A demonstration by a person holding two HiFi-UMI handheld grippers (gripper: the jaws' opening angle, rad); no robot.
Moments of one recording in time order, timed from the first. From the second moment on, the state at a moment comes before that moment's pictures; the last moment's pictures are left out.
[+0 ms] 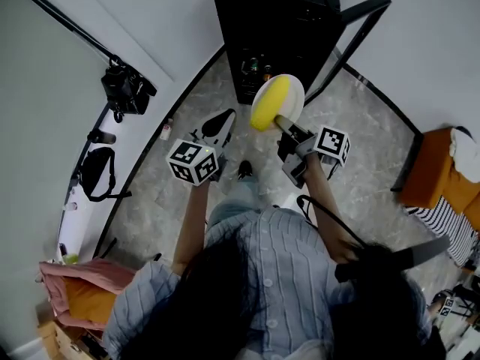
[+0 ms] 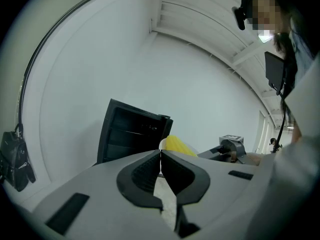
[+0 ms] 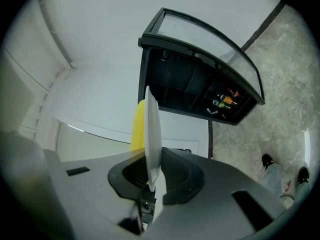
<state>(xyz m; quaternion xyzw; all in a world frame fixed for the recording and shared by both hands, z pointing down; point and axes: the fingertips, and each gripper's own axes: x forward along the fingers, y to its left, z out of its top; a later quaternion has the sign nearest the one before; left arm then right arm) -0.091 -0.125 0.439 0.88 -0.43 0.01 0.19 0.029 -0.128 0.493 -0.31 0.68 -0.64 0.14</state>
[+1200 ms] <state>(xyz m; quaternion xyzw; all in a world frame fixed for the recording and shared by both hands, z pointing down) -0.124 -0.211 0.462 0.91 -0.36 0.02 0.21 -0.002 -0.217 0.495 -0.34 0.68 -0.62 0.18</state>
